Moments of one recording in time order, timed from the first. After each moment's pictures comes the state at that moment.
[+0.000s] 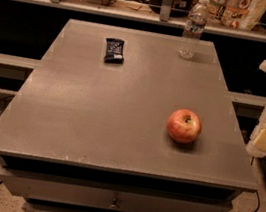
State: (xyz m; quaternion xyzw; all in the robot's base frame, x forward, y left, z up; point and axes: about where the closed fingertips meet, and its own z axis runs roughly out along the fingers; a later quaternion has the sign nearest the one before) arm 0.438 -0.217 0.976 -0.60 0.78 -0.03 0.16
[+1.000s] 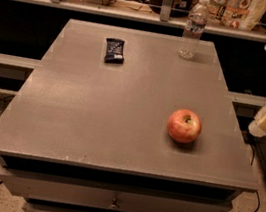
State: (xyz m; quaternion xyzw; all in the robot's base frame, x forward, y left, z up) arm 0.468 -0.214 0.997 -0.61 0.74 0.01 0.27
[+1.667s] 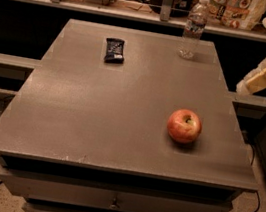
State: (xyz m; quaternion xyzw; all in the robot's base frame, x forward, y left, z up) arm 0.542 -0.215 1.019 -0.57 0.72 0.07 0.40
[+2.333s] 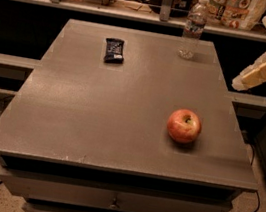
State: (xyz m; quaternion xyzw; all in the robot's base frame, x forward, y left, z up) arm 0.555 -0.211 1.019 -0.55 0.72 0.08 0.42
